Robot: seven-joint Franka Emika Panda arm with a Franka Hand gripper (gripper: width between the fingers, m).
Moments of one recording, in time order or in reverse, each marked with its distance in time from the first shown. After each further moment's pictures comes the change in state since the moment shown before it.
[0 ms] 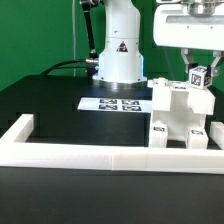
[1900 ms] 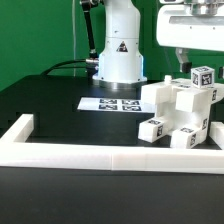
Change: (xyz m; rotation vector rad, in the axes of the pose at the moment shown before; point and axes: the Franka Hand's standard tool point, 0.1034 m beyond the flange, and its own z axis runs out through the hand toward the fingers) arm -0.006 -0.001 0.002 -0.019 0.016 -0.250
